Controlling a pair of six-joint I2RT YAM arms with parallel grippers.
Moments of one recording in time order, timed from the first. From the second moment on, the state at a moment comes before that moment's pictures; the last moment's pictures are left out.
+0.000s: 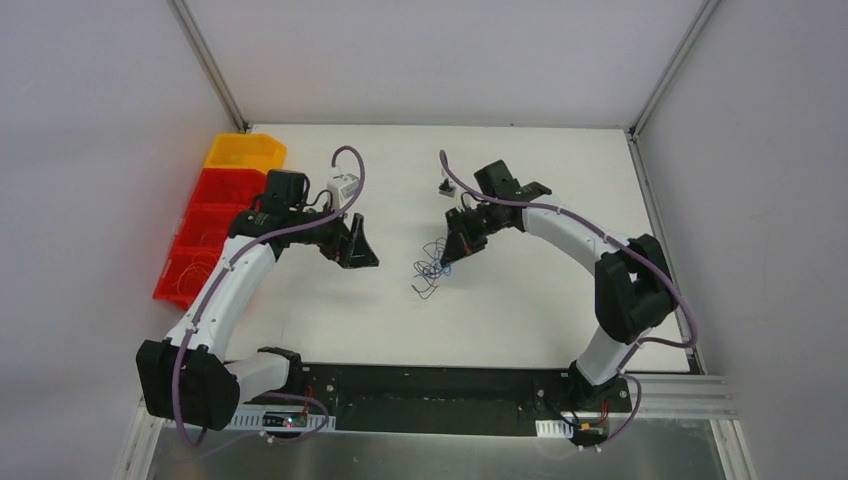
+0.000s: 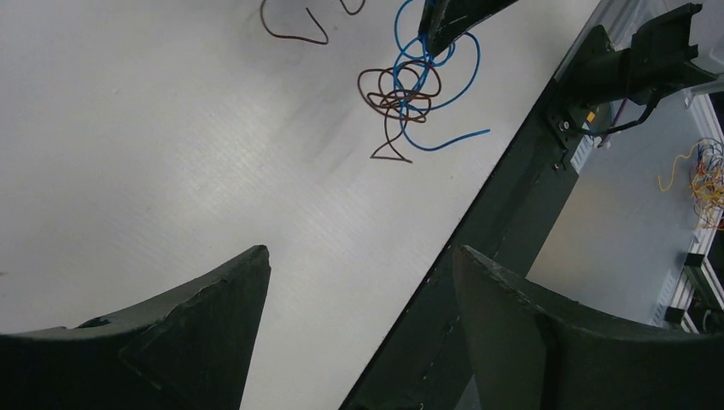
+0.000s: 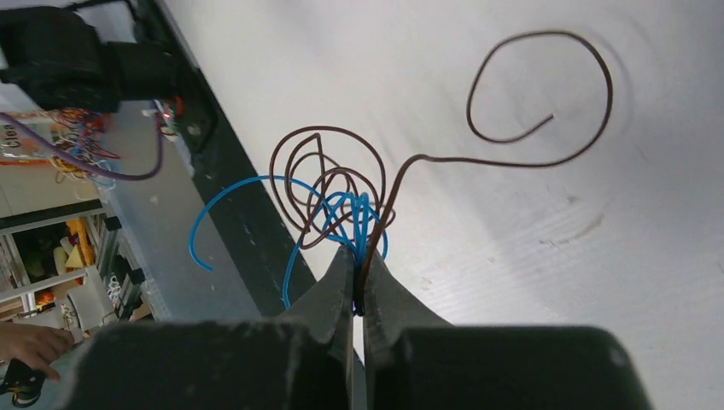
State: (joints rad) left arm -0.14 1.16 1.01 -0.77 0.81 0.13; right arm 0.55 1.73 1.24 -0.65 -0.74 0.04
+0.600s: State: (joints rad) left arm -0.34 1.14 0.96 -0.56 0.88 0.26; right arm 0.64 1.58 1.36 -0.65 -0.87 0.03
